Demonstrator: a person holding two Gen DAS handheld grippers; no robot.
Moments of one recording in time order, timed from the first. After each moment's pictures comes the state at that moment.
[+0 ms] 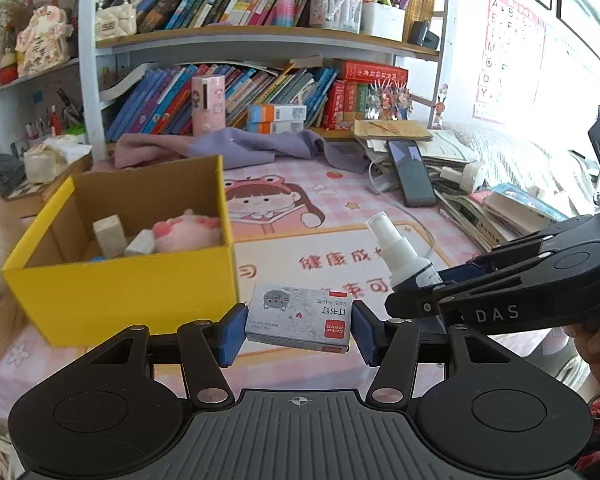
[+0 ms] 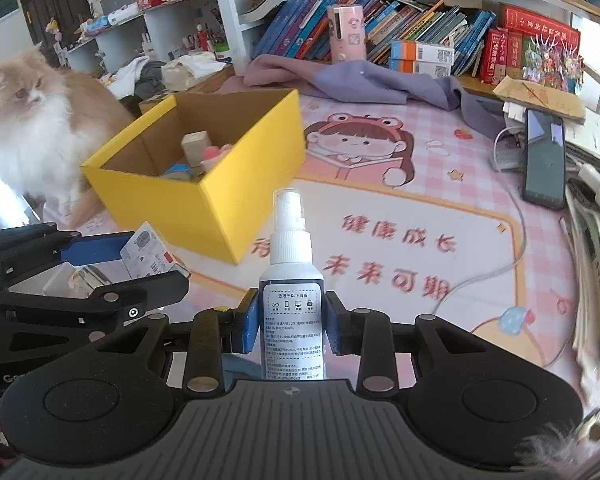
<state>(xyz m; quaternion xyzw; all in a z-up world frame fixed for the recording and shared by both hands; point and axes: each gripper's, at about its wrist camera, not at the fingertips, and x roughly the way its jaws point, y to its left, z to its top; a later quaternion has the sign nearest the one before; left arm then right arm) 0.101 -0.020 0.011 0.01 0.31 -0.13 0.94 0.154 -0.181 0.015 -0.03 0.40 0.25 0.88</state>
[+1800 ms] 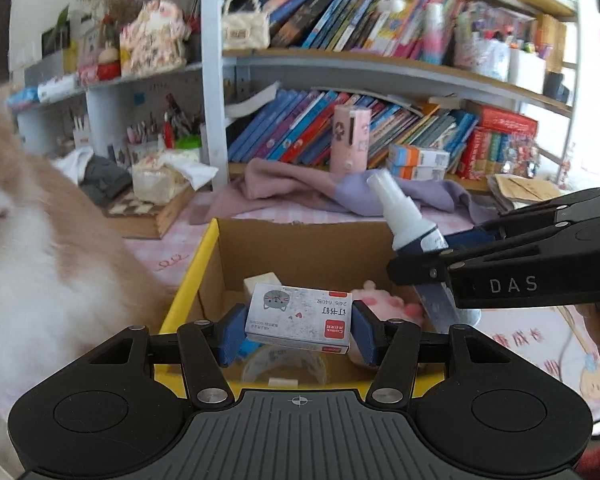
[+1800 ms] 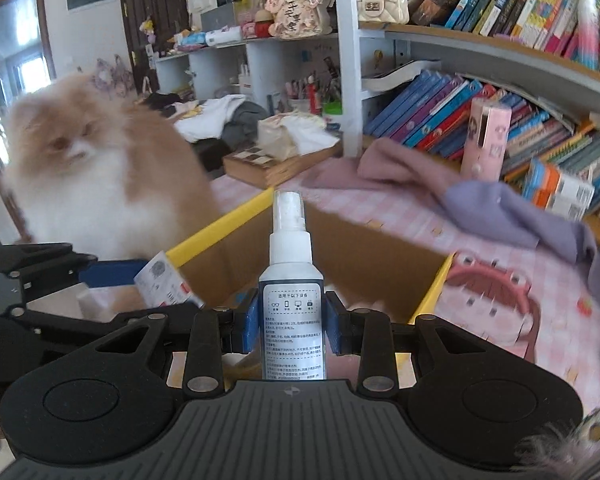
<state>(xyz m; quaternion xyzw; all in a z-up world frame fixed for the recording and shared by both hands) 0.204 0.106 0.036 -0.01 0.30 0.00 0.95 0.290 -0.027 0.059 -0.09 0.31 0.38 0.87</state>
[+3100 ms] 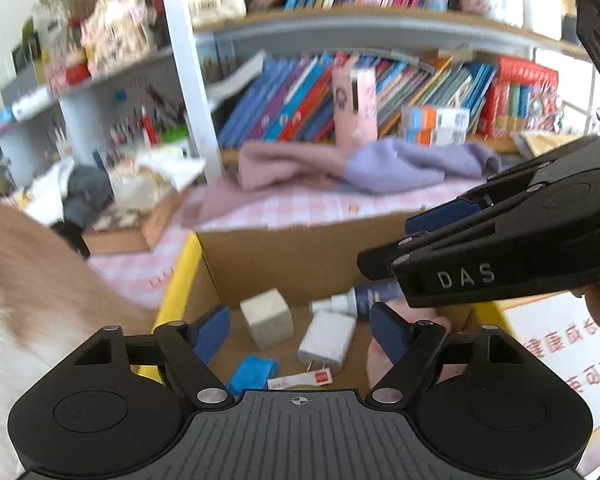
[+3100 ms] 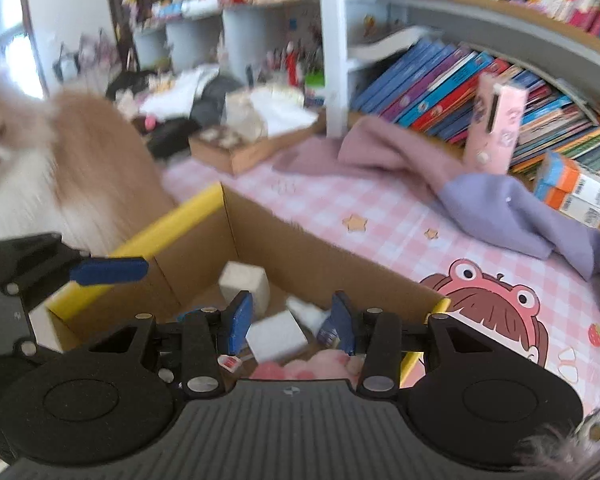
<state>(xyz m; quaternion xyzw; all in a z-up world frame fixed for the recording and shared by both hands) 0.270 0.085 0.024 0.06 0.32 0.02 0.94 0.361 -0.005 0.044 -0.09 0.33 0.37 0.86</state>
